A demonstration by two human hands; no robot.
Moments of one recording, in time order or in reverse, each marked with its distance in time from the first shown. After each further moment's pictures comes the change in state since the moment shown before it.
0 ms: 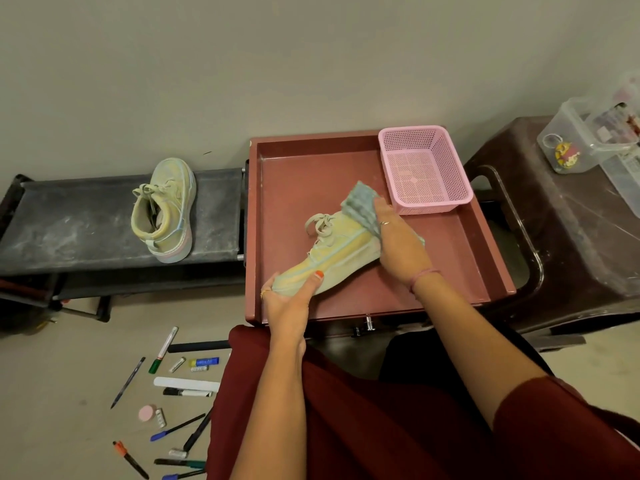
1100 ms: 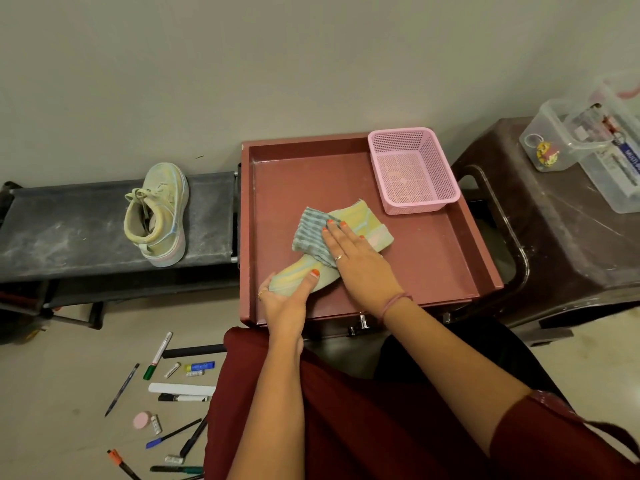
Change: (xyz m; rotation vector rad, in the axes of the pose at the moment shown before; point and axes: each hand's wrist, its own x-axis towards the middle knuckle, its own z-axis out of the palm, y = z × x) left_hand -0.001 -0.004 0.004 0.030 0.024 0.017; right_hand -0.034 -0.043 0.023 -0.284 0.017 -0.296
